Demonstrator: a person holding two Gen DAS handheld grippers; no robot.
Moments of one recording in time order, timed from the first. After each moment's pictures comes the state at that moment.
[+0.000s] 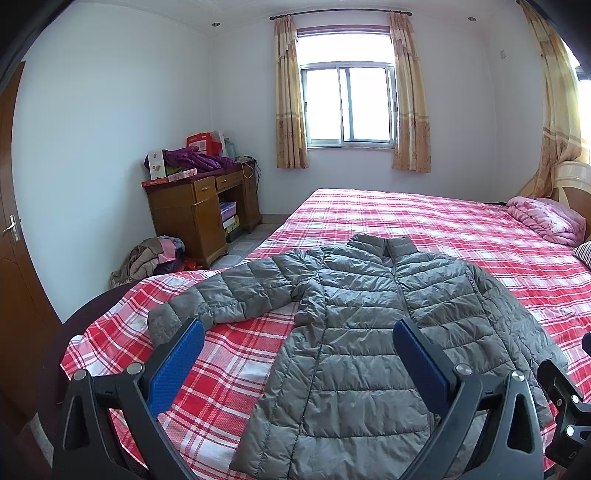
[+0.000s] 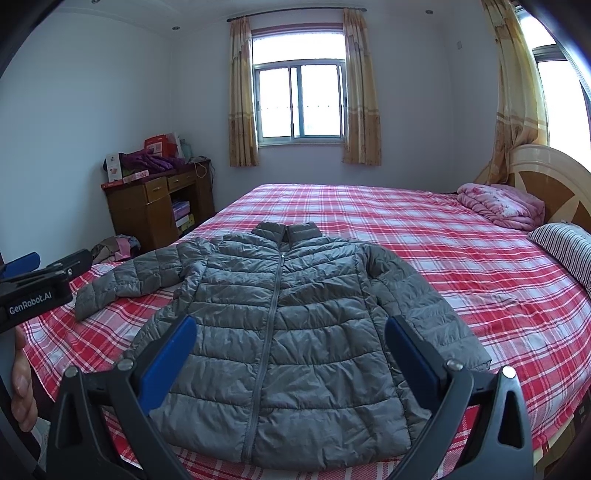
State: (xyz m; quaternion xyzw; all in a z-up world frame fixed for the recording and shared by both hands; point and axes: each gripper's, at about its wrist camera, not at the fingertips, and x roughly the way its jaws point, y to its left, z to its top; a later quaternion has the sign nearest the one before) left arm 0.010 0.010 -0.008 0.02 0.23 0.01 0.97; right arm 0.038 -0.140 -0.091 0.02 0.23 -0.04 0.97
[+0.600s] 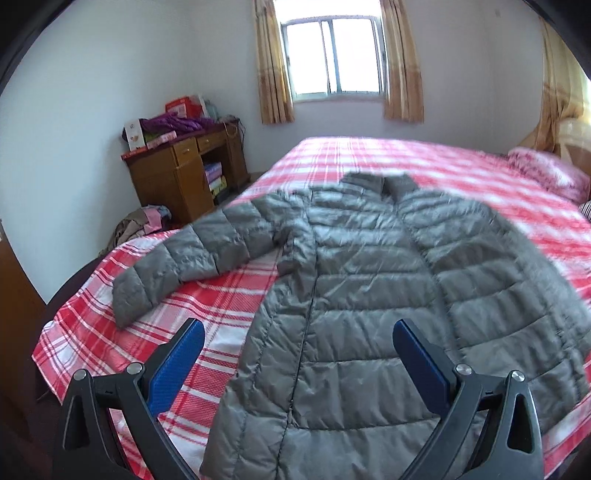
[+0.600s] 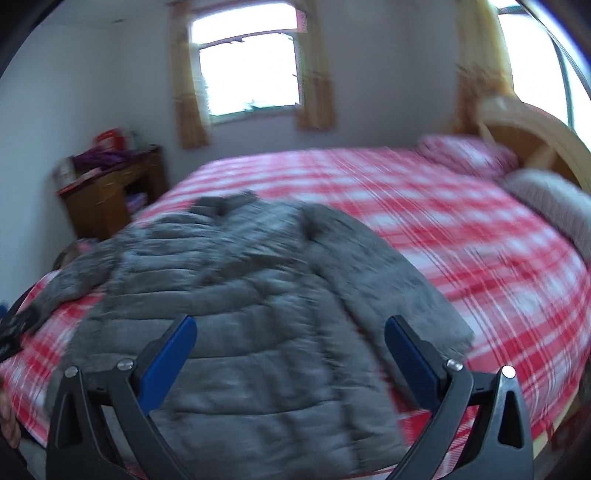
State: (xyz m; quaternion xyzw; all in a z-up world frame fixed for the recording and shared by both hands) left arm 0.079 -0.011 -0.095 0.06 0.32 0.00 0.95; right arm 0.076 -0.259 -0.146 0.10 0.29 -0.13 0.94
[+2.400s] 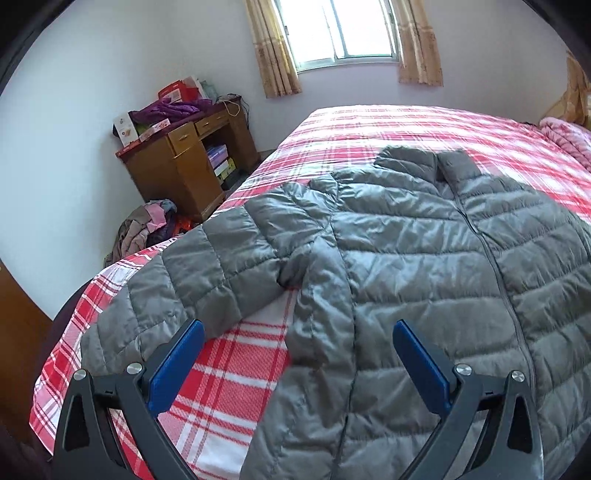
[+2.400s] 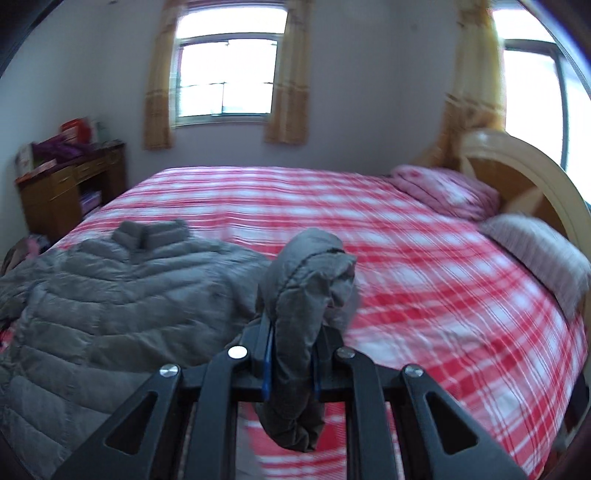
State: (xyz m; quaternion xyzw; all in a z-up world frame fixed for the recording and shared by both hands) left arm 0.259 -0.010 -0.121 0.10 0.36 0.03 0.93; right arm 0.191 -0.309 -0.125 0.00 0.26 -0.17 0.95
